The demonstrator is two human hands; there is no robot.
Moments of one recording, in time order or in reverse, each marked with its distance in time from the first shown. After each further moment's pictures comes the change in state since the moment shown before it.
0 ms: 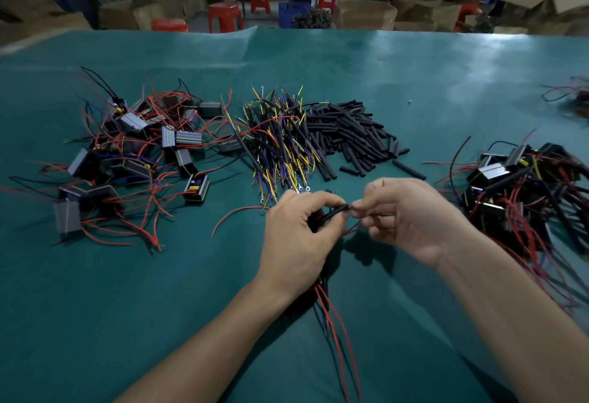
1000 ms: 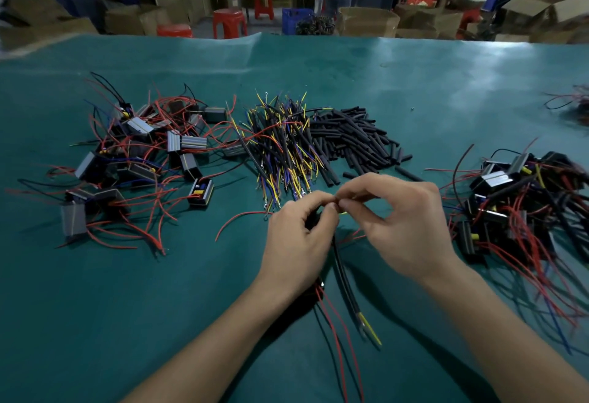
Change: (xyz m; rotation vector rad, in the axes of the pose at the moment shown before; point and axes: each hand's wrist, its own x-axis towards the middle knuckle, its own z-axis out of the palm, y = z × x) left_hand 0.006 -0.001 0.001 -0.138 -0.095 -0.140; right_hand 0.002 0.018 0.009 -0.873 0.250 -1.133
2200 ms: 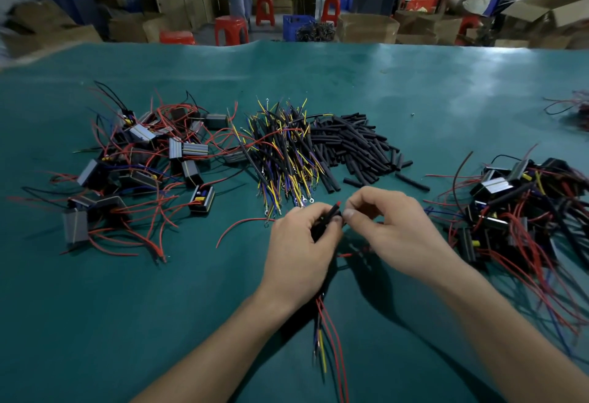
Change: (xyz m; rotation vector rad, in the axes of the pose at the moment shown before) left_hand -0.002 -0.006 0.000 0.092 0.015 0.038; right_hand 0.005 0.009 0.002 0.081 -0.302 0.400
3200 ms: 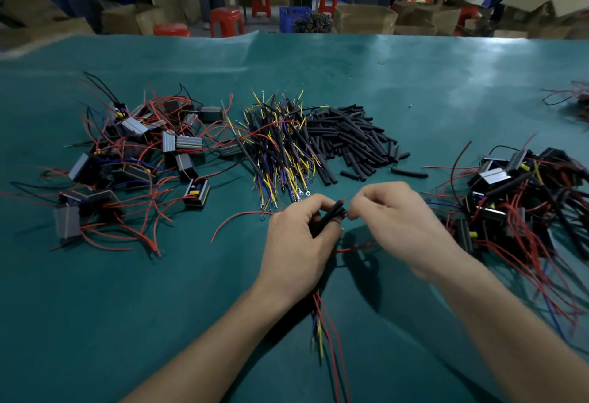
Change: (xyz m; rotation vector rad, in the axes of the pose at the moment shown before) left_hand -0.001 0.000 0.003 -0.072 -0.057 -0.048; right_hand -0.003 -0.010 -0.003 0.025 0.001 0.262
